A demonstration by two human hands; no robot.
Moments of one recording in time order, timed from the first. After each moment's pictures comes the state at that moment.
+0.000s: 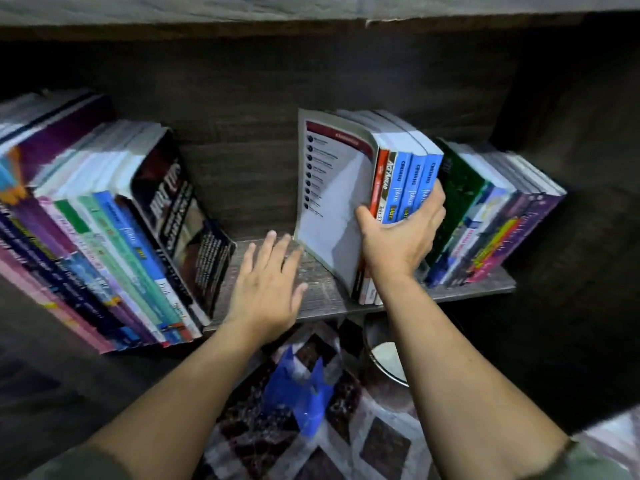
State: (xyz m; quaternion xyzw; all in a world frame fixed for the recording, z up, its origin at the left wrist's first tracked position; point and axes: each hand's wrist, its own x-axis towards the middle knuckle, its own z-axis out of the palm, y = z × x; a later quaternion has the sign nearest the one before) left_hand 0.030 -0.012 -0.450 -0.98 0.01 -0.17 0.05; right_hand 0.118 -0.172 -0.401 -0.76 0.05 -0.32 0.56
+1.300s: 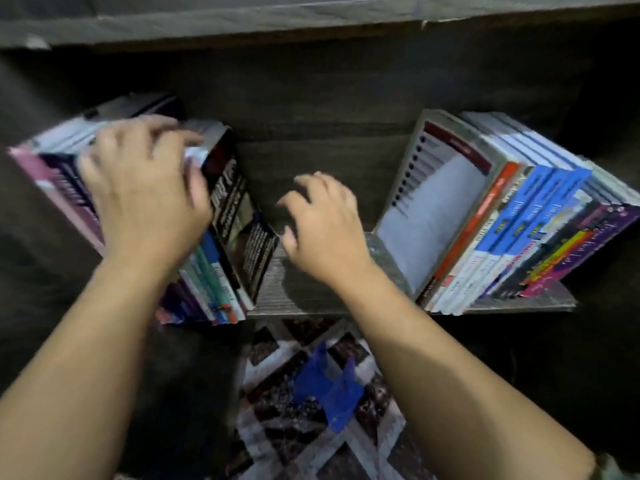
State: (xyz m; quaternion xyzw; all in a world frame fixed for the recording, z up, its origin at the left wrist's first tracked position) left_hand -0.035 0.076 -0.307 -0.86 -0.16 -0.47 0.08; right_hand 0.065 -0.084 -0.370 -0.84 -0.39 -0.29 0.25
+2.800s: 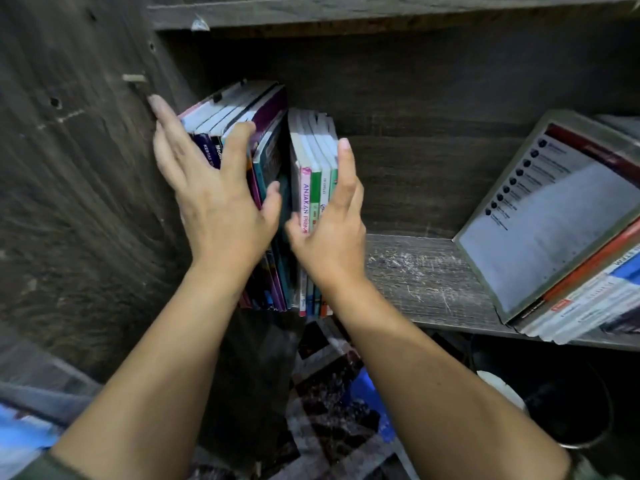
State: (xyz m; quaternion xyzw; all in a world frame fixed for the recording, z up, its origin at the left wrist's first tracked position) left_hand -0.070 0.111 -0.328 -0.84 -0.25 -0.47 0.03; right_hand 0.004 0.026 -0.377 -0.75 -0.32 -0.18 0.55
